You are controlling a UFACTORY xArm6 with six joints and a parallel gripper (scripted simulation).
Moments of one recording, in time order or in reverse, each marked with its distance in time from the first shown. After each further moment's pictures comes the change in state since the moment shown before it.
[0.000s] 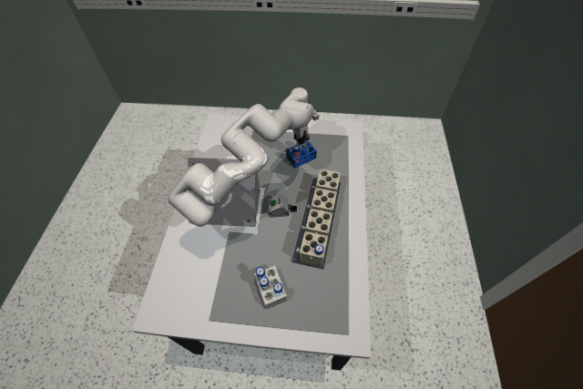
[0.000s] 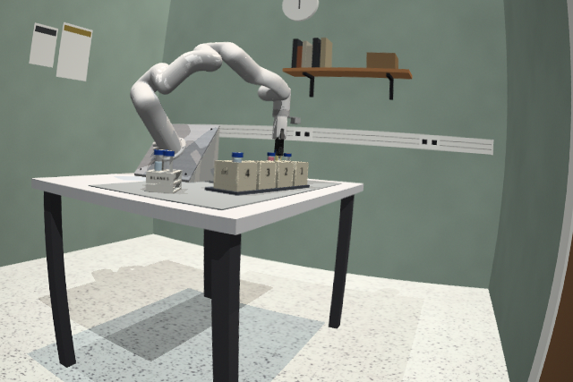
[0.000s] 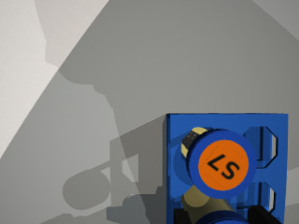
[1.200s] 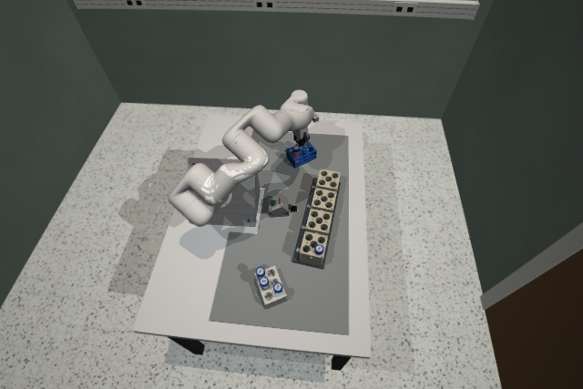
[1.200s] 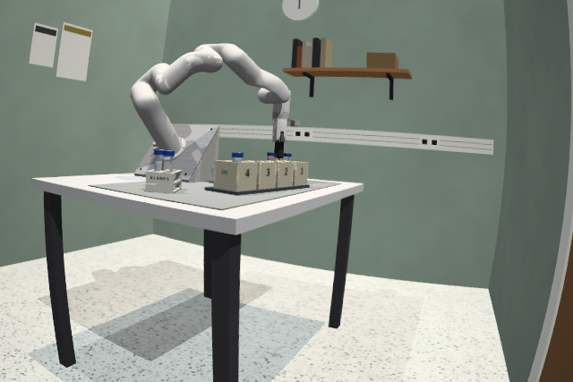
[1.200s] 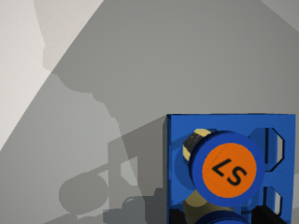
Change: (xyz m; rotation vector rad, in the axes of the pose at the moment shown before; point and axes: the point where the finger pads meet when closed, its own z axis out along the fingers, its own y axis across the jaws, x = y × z) arm 0.000 0.000 0.012 0.000 0.001 0.000
